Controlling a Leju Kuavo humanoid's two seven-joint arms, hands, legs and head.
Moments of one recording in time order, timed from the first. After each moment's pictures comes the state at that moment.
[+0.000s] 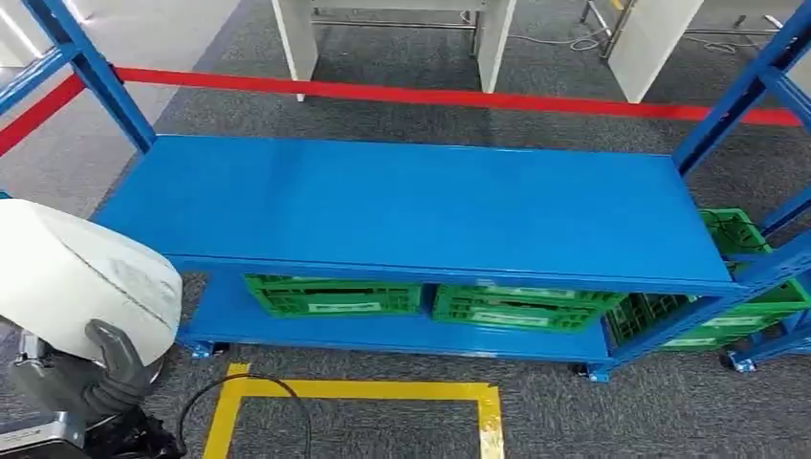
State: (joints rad) left arm 0.32 -0.14 -0.19 -1.95 -0.27 0.68 -0.61; right arm 0.00 0.25 -1.00 -0.29 1.34 -0.24 -0.08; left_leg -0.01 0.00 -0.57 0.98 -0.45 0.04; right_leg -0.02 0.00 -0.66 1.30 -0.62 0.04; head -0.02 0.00
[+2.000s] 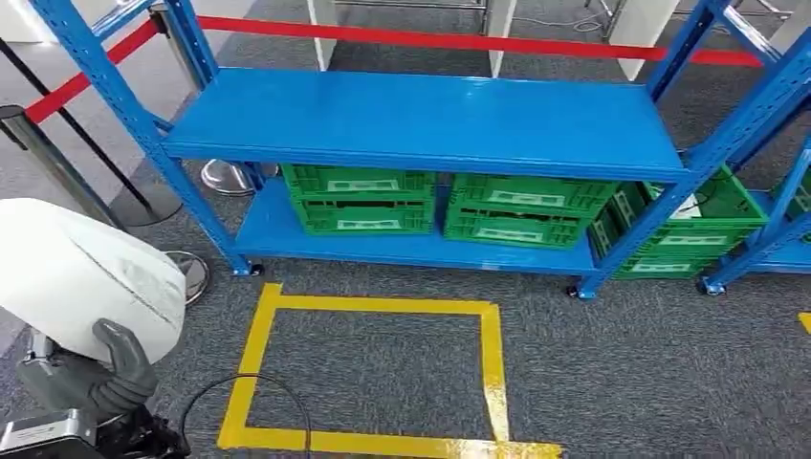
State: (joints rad) left arm 0.33 -0.16 -0.18 -1.94 -0.30 0.68 -0.61; right arm -0.01 0.25 -1.07 -0.29 1.39 -0.24 -0.08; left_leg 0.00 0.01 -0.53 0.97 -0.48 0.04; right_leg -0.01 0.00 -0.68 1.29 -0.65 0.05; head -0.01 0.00
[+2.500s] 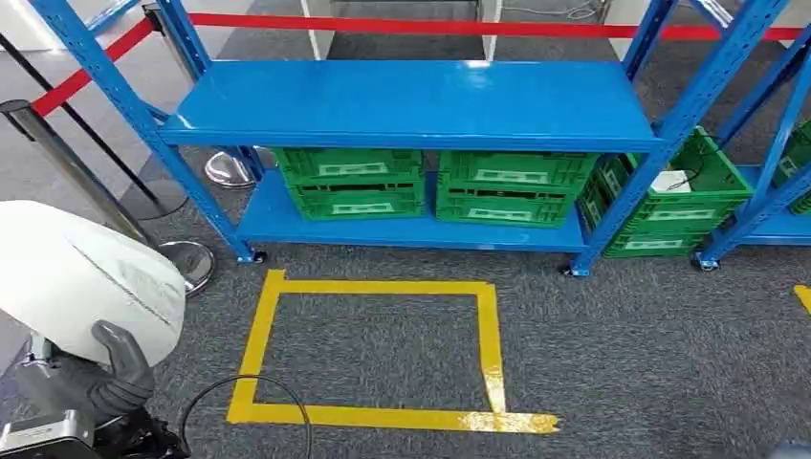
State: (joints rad) left arm 0.33 -0.16 -0.18 -1.94 -0.30 0.68 -0.60; right arm -0.01 0.25 -1.07 -0.29 1.39 -0.24 -0.08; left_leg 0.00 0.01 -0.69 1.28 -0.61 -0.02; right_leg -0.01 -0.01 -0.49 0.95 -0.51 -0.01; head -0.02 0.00
